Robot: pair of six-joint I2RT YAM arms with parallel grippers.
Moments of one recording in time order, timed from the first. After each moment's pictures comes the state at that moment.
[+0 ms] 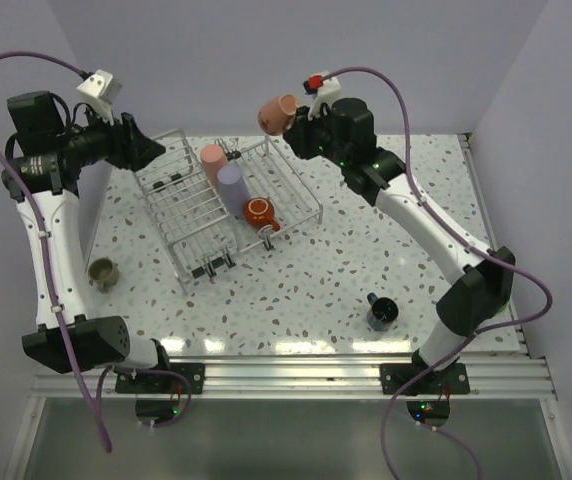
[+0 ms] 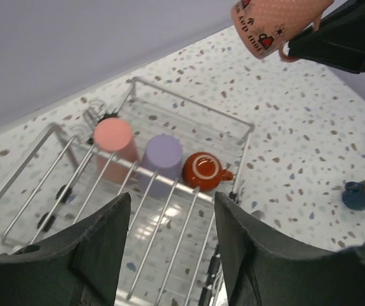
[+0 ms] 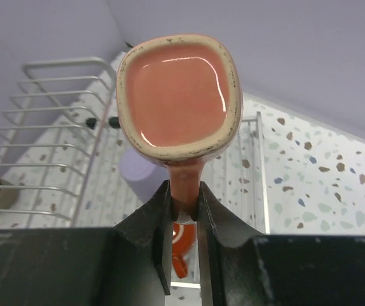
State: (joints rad) left arm 0.30 1.42 1.82 -0.91 0.86 0.24; right arm 0.59 1.71 1.73 -0.24 -0.02 0.15
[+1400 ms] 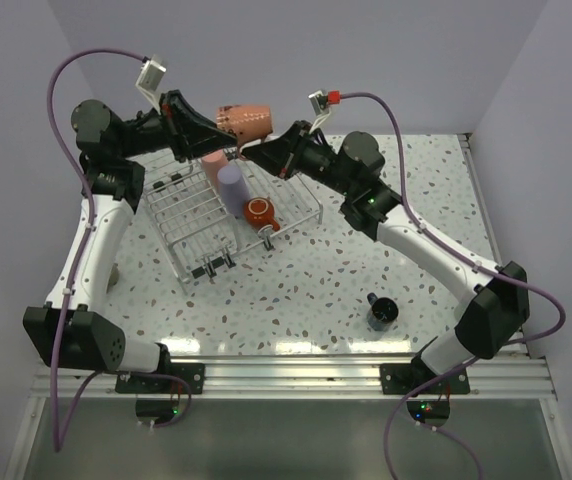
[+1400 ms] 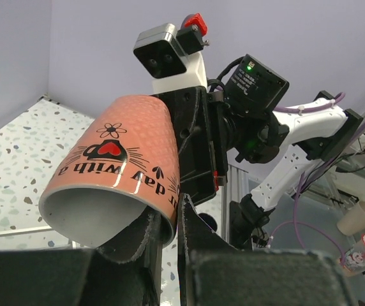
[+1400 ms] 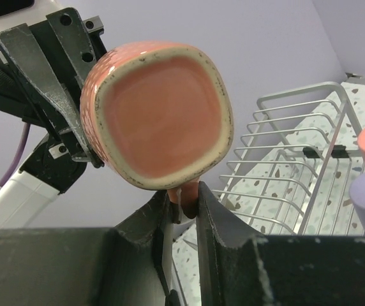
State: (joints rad) left arm -0.07 1.39 1.47 0.37 1.24 -0.79; right arm 0.69 1.54 1.41 0.35 -0.36 0.78
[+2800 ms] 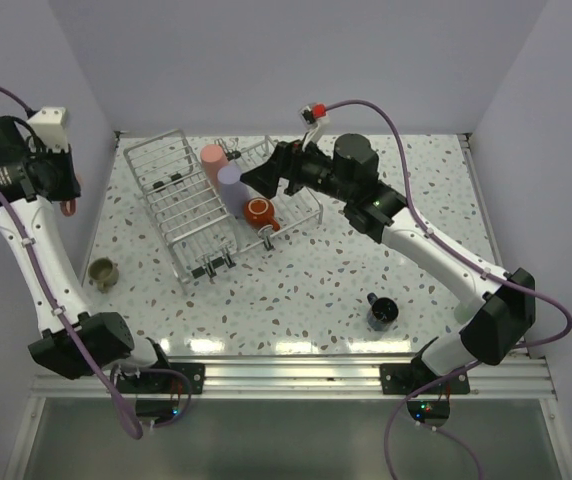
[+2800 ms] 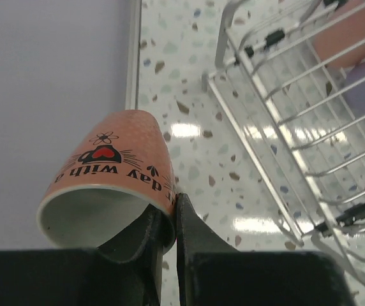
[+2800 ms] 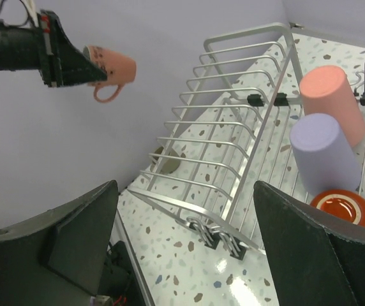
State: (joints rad) left arm 0.49 1.39 1.84 -1.12 0.27 0.34; right arm 0.70 1.50 1.41 0.07 -0.33 0.55
